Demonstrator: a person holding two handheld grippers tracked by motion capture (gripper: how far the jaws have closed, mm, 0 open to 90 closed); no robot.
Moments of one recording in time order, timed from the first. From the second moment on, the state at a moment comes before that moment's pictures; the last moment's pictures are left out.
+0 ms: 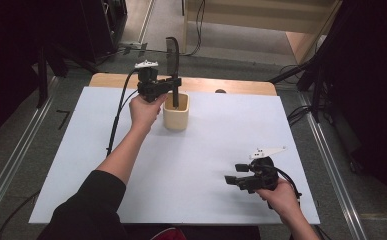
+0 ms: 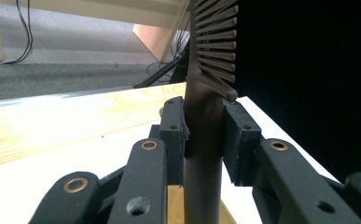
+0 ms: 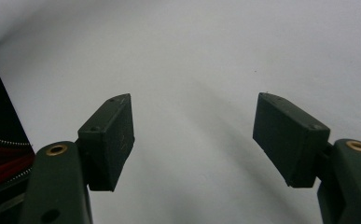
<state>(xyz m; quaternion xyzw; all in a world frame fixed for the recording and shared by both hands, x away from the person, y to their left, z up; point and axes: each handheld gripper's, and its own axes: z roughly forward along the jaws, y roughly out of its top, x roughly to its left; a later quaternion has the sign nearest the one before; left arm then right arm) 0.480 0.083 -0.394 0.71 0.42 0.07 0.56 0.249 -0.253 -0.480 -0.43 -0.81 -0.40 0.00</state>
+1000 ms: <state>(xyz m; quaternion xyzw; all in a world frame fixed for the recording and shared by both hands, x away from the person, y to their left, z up) 0.472 0.081 -0.421 0.72 0.40 0.10 0.55 0.249 -0.253 -0.480 -0.44 -0.81 -0.40 0.00</state>
